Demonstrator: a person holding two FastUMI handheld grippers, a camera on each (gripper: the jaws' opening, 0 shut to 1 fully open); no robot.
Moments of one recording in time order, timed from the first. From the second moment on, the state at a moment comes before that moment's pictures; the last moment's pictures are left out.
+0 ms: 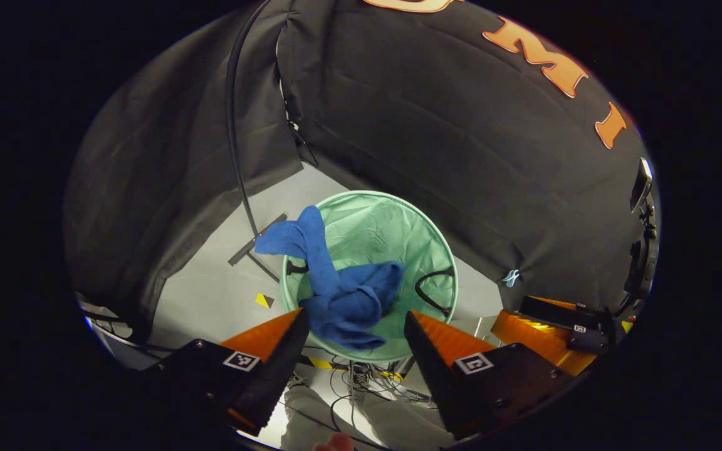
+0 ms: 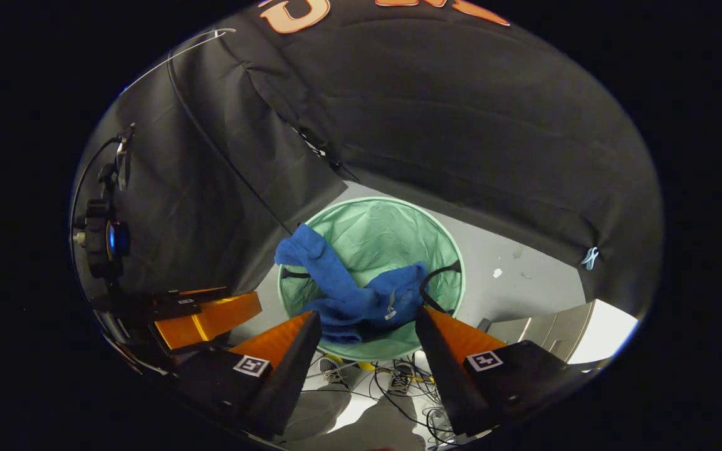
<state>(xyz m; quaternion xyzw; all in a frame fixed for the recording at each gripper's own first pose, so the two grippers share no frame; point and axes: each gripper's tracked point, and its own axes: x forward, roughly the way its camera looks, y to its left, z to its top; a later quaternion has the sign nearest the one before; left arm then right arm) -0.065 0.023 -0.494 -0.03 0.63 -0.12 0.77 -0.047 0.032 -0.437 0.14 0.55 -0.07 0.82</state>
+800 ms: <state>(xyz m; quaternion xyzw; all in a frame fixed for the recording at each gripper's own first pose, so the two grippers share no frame) 0.043 0.020 -0.271 -0.05 0.36 -0.21 0.91 -0.026 0.027 -0.227 0.10 0.29 -0.19 0.93</state>
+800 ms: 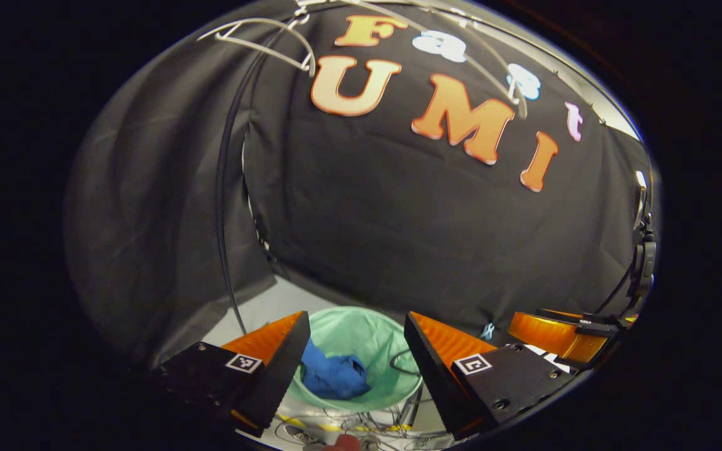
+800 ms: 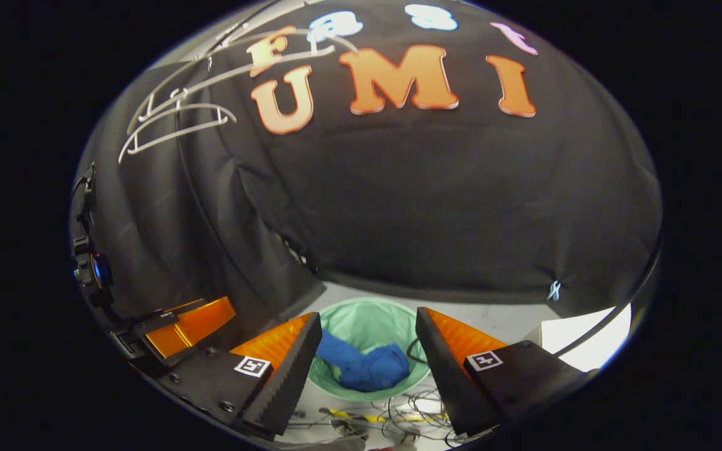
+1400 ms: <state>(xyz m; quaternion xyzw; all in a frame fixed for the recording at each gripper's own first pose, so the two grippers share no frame) 0.017 0.047 -0.049 -0.09 0.12 -0.16 0.98 -0.105 0.012 -0.014 0.04 0.08 -0.15 0.98</state>
